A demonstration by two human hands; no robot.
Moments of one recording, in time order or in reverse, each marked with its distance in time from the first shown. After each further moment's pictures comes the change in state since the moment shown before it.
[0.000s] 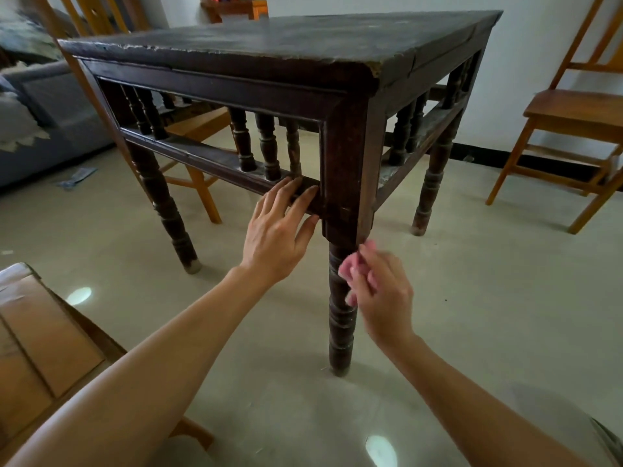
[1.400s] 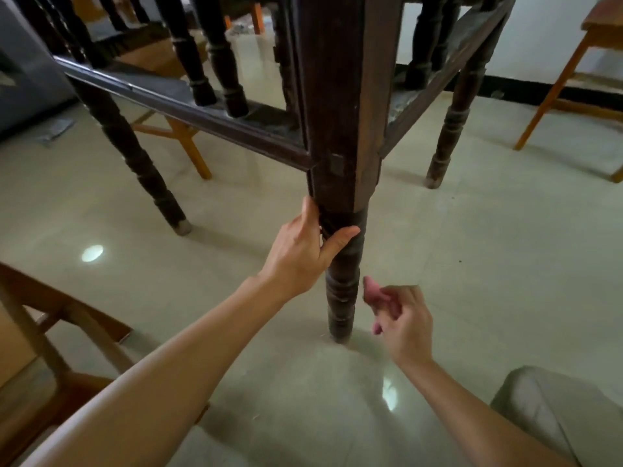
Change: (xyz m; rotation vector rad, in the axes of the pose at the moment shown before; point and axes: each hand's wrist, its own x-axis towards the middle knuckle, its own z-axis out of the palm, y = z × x) left_hand -0.035 0.041 0.058 -0.461 -0.313 -0.369; right_hand -0.094 0.104 0.023 -0.039 -0.175 0.423
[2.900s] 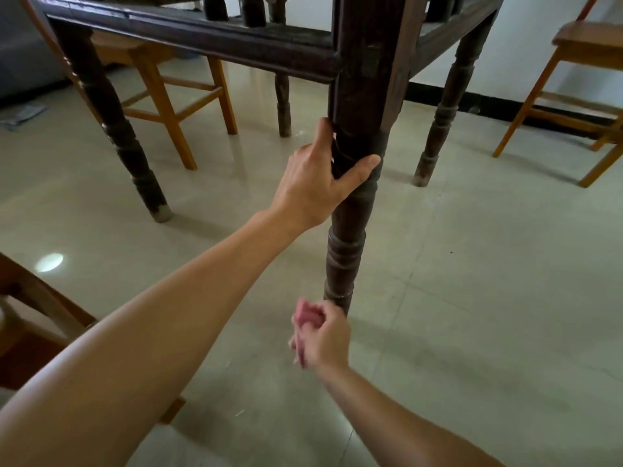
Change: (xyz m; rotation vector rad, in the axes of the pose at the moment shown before) left_hand 0.005 -0.016 0.012 -0.129 0.114 0.219; right_hand -0.083 -0.038 0.119 0.297 -0.097 0.451
